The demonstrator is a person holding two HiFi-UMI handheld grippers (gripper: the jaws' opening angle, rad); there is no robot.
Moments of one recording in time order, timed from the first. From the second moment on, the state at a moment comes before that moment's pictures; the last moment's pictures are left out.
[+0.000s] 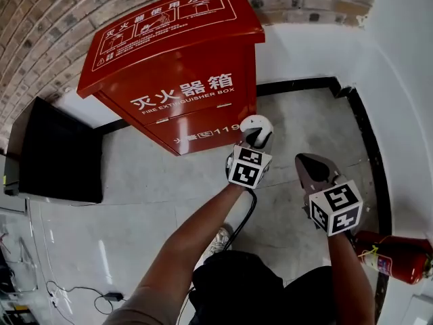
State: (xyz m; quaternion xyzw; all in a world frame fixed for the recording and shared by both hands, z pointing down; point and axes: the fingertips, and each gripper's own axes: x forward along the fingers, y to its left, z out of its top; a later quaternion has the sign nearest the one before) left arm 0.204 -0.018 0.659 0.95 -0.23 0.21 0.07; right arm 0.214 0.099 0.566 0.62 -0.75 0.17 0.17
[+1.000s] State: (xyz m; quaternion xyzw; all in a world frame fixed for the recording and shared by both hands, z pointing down) left arm -0.096 -0.111 0.758 0.77 -0.56 0.25 0.18; right arm 0.150 0.079 0.605 0.56 -0.79 0.17 0.19
